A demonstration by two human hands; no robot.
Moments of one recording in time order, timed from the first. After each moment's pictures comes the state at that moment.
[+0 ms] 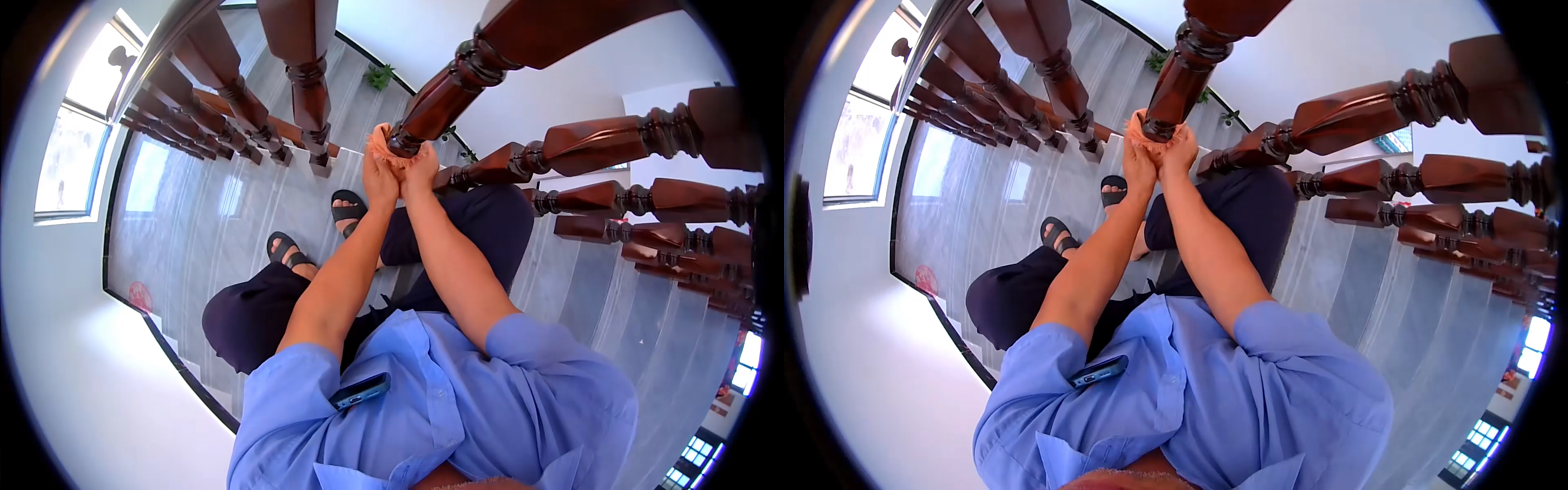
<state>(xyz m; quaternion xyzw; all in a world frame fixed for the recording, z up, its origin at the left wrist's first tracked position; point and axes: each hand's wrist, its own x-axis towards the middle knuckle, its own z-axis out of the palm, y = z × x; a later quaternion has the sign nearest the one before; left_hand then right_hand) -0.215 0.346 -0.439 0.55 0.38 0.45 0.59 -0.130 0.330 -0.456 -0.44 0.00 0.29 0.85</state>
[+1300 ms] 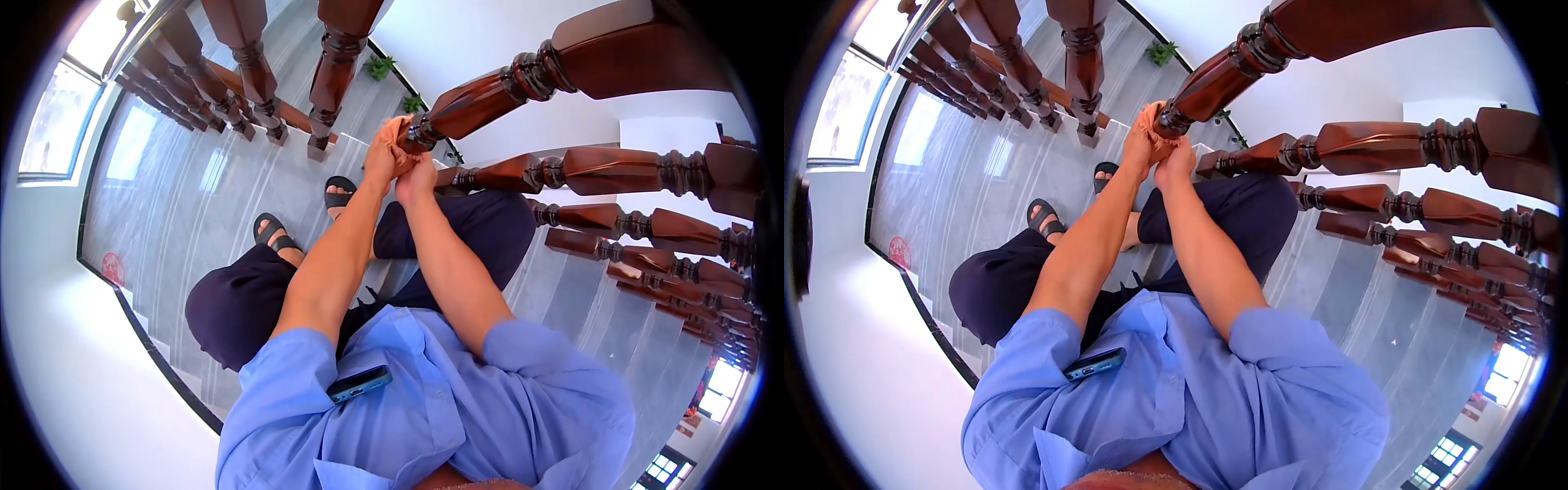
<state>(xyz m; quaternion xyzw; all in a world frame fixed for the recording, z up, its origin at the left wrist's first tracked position) -0.208 0.380 -0.424 0.31 0.19 0.35 0.86 -0.149 0.324 -0.452 -0.44 0.06 0.35 0.83</state>
